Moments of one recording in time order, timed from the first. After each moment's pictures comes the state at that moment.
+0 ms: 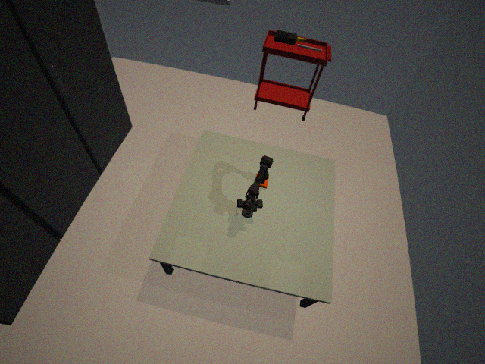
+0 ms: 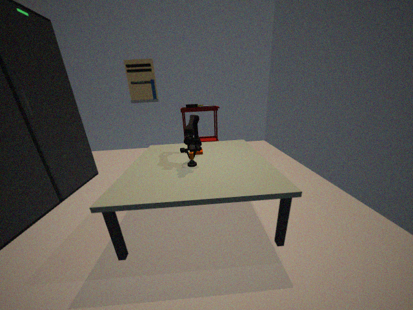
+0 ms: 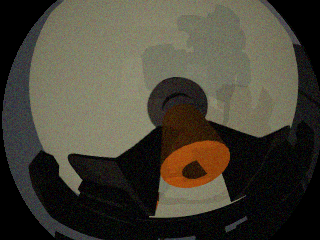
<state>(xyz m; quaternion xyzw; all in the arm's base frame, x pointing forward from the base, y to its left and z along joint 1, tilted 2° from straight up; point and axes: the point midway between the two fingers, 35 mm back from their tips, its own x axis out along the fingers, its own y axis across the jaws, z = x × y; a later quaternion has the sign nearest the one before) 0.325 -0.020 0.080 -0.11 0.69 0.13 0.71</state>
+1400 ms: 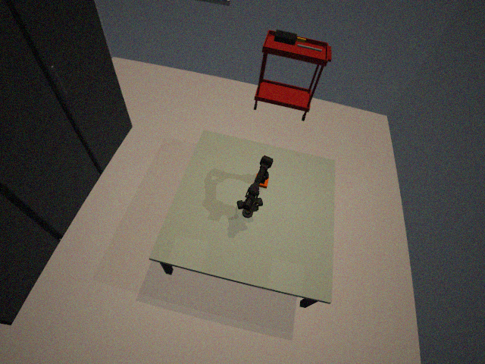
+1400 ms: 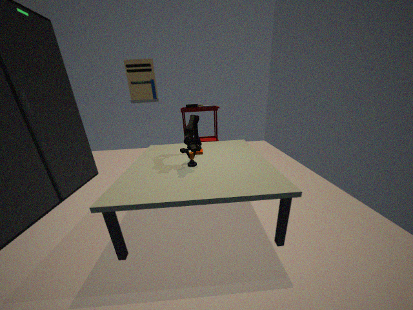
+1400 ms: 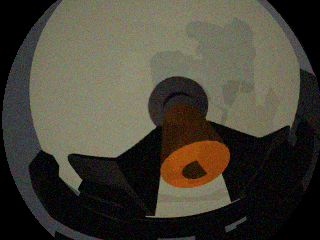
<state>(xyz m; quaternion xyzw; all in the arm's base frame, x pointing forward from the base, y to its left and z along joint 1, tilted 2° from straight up) 0.324 -0.020 0.081 -0.18 0.67 0.20 0.69</state>
